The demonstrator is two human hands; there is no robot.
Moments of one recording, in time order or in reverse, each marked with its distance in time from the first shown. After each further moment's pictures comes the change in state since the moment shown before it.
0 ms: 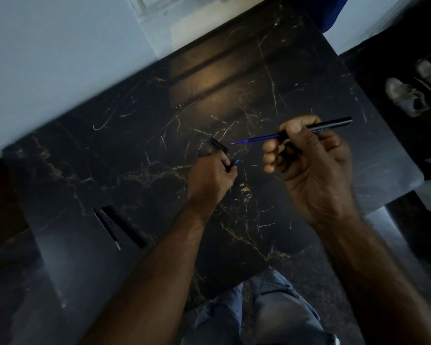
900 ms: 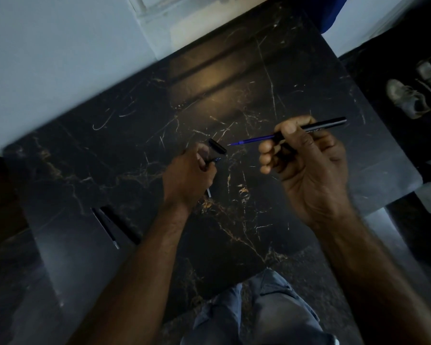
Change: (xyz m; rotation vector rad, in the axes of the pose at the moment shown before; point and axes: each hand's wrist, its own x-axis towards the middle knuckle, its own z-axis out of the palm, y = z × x) left_hand 0.000 -0.018 -0.033 0.092 0.082 -0.052; right_hand 0.002 0.001 -0.003 0.015 0.002 0.014
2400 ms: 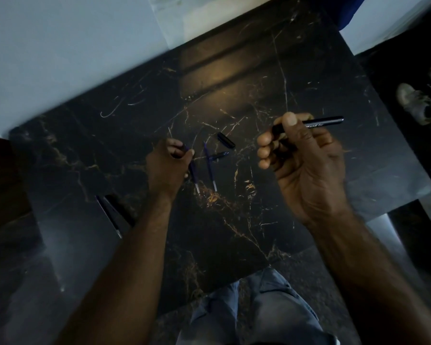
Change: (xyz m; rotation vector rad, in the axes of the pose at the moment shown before) left_hand 0.016 -0.069 -0.004 -0.333 0.163 -0.347; right_hand 0.002 0.008 0.022 0.042 0.026 0.084
